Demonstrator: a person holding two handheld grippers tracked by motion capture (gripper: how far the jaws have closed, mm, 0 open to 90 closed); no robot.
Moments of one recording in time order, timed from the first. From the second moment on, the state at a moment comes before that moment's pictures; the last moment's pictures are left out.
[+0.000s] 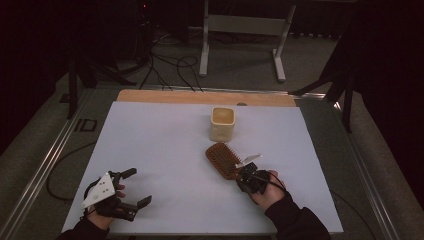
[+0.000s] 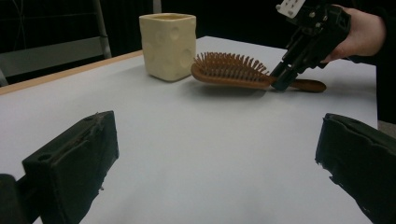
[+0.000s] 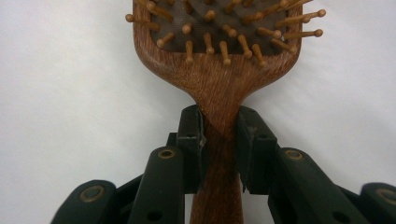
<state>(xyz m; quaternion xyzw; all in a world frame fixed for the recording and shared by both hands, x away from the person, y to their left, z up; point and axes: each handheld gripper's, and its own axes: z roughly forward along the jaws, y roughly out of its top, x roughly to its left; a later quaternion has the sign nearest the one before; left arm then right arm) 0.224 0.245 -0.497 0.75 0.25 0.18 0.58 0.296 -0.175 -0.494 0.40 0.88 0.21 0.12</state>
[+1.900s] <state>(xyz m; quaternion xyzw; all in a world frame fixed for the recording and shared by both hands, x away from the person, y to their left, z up) 0.233 0.232 -0.480 0.75 0.29 0.17 0.57 0.266 -0.187 -0.470 0.37 0.79 0.45 0.20</state>
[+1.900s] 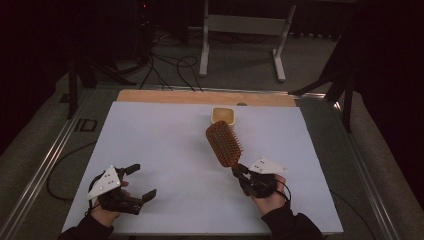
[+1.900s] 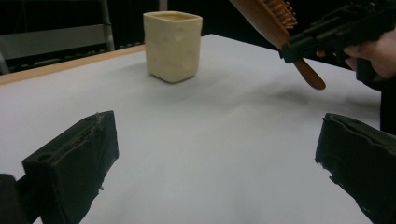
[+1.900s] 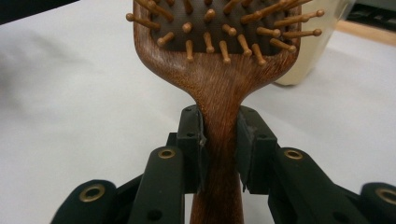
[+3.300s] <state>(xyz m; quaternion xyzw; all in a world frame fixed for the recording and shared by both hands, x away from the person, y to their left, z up) 0.293 0.136 -0.374 0.77 0.32 0.07 0.55 0.265 -0.186 -0.462 0.38 0.78 0.45 0.20</state>
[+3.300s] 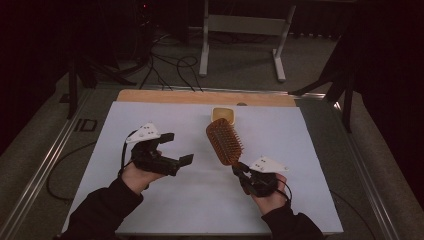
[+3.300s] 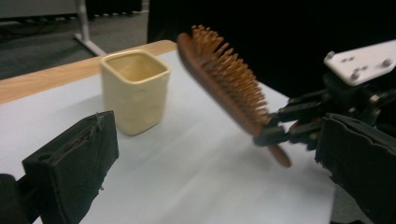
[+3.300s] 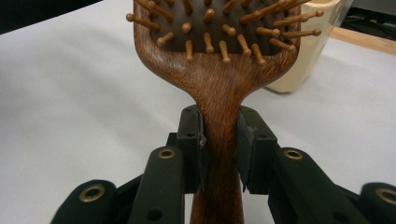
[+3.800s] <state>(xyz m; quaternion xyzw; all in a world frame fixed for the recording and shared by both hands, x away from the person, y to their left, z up) 0.321 0.107 -0.373 0.75 0.35 0.03 0.56 0.264 -0.184 -0.461 0.38 0.78 0.46 0.20</state>
